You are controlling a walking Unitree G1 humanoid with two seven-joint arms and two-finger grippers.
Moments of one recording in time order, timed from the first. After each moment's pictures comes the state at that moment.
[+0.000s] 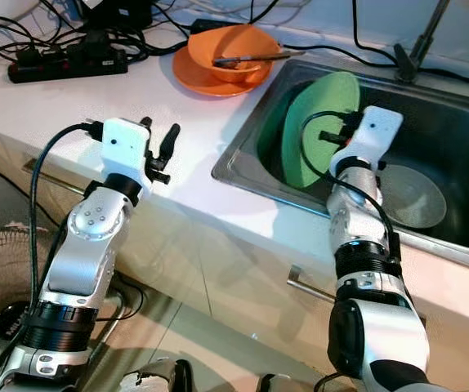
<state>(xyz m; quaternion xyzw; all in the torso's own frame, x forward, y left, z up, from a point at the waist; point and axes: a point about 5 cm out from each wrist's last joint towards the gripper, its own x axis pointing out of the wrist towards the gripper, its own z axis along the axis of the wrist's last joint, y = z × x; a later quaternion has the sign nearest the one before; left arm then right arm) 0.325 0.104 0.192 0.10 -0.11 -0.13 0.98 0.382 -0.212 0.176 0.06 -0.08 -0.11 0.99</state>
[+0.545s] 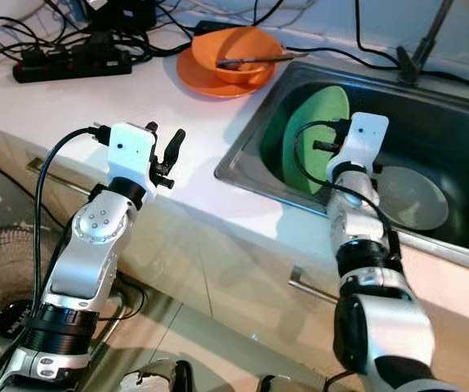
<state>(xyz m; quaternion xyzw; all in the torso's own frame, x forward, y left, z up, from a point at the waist) 0.324 0.103 0.187 0.10 -0.10 -0.14 0.98 0.384 -0.218 0.164 0.02 -0.03 -0.11 0.99</state>
